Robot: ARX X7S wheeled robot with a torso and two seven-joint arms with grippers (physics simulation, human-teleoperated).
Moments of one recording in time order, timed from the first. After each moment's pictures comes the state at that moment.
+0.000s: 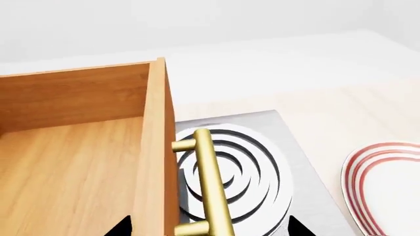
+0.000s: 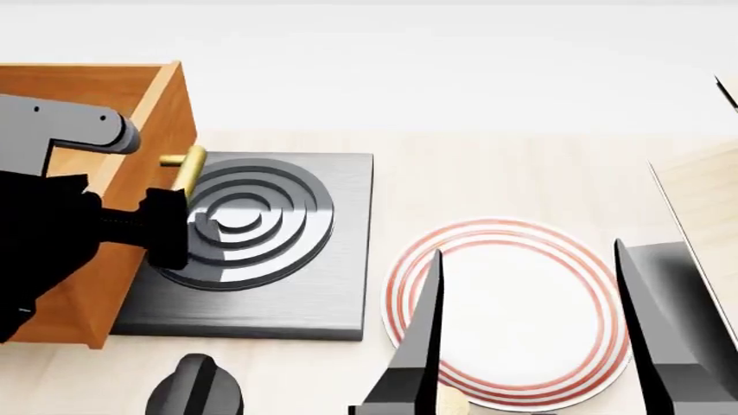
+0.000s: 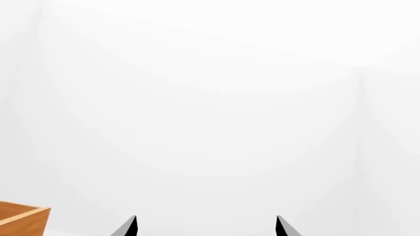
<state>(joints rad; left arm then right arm) -1.10 -0.57 0.68 -0.11 -1.19 -0.83 -0.51 0.03 0.09 -0.19 -1.03 -0.24 0.55 0.06</state>
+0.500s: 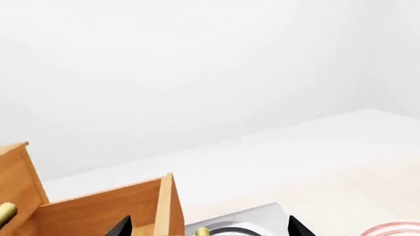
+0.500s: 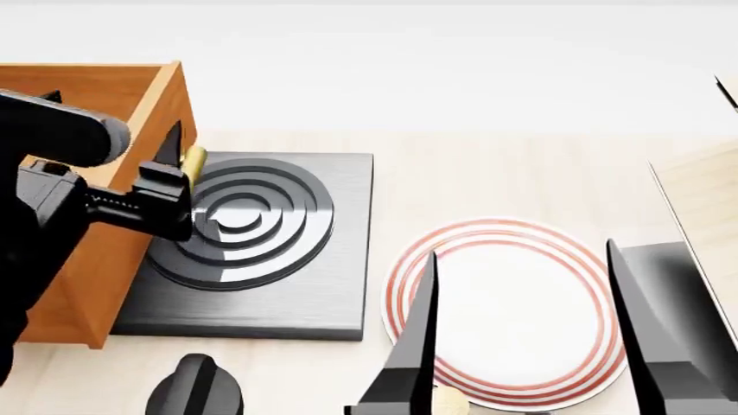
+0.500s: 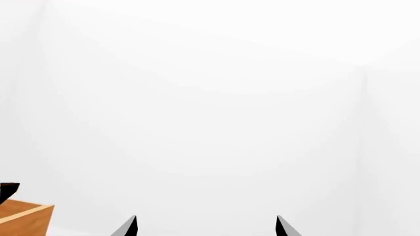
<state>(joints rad) -1.01 -0.65 0.71 0.29 -1.00 -0.63 -0.64 0.04 0.11 -0.20 -1.02 -0.23 0.55 0.08</state>
